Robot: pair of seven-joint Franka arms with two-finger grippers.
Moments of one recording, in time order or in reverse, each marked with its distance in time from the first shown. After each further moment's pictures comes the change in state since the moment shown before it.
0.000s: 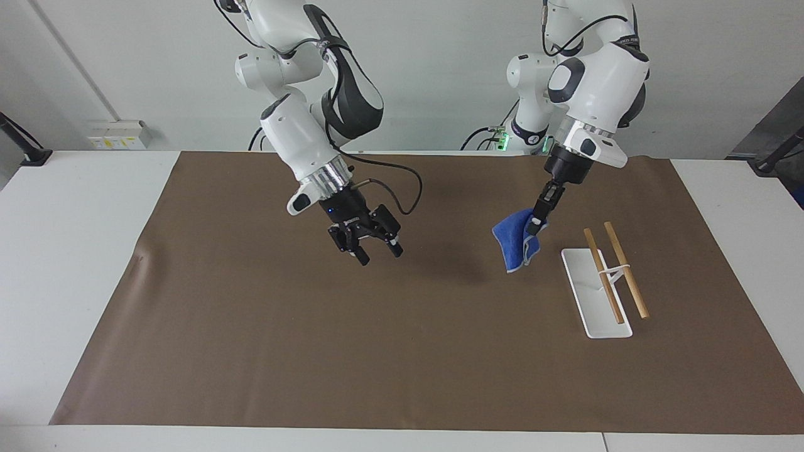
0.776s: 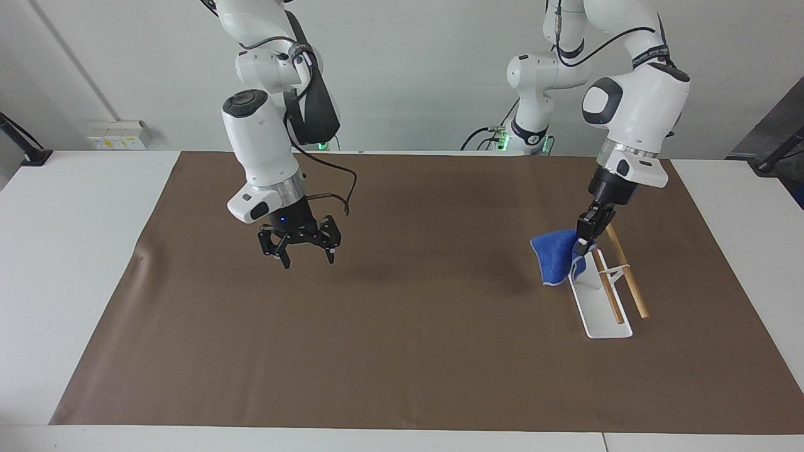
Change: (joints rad) left arm 0.013 0.079 0.133 0.027 0.109 0.009 0.293; right arm -0.183 -0.014 -0.006 0.117 -0.571 -0.433 -0.003
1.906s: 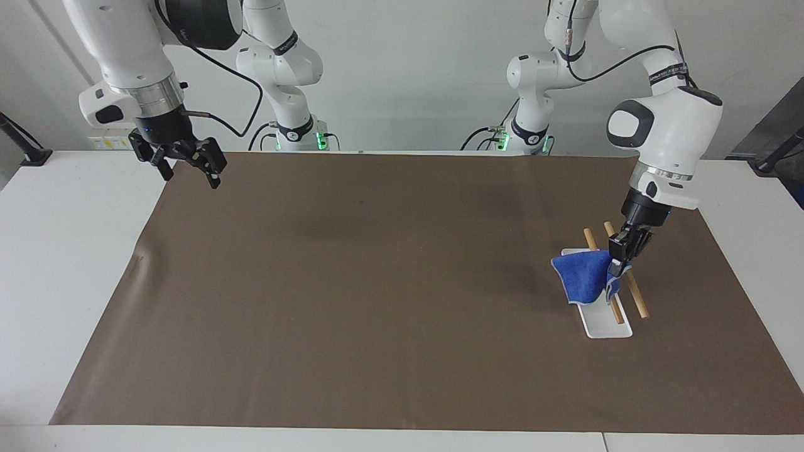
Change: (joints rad) left arm 0.009 0.097 0.089 0.063 0.001 0.044 0.262; right arm -0.163 -0.177 -0.083 0.250 -0.101 -0.659 -0.009
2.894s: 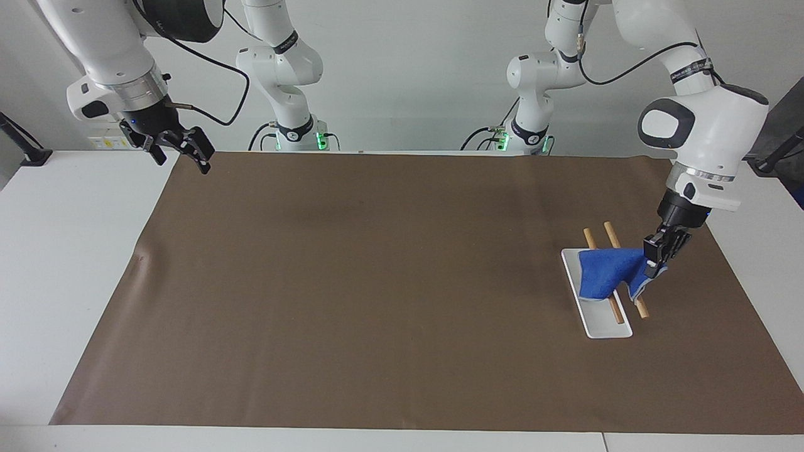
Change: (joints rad) left arm 0.003 0.034 0.096 0.092 0.000 -0.093 0.122; right arm 0.055 -0.037 -0.109 -0.065 0.018 -0.049 -0.026
